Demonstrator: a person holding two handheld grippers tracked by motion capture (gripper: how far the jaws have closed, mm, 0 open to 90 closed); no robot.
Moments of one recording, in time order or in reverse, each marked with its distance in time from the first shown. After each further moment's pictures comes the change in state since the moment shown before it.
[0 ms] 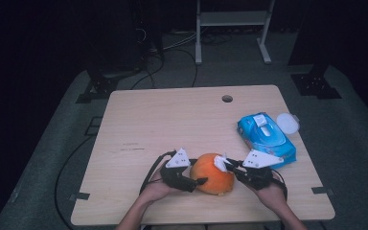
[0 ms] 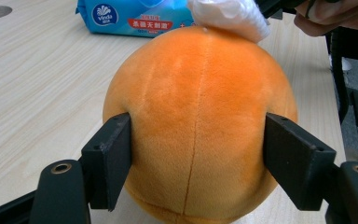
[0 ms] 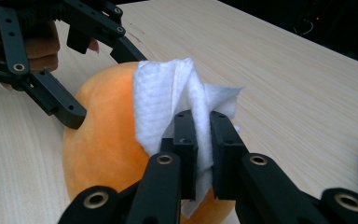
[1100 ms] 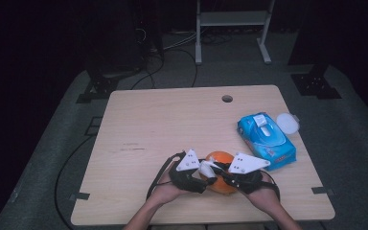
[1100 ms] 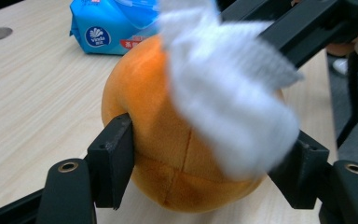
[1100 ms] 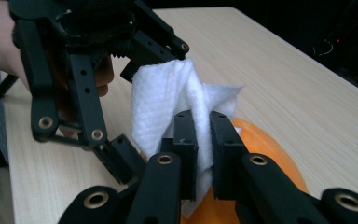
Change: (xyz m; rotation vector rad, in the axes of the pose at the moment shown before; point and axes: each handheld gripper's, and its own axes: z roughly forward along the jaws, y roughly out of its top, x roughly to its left) left arm -0.022 0.018 0.012 -0.007 0.048 0.033; right arm 0.037 0.036 0.005 0.026 0.051 -0.138
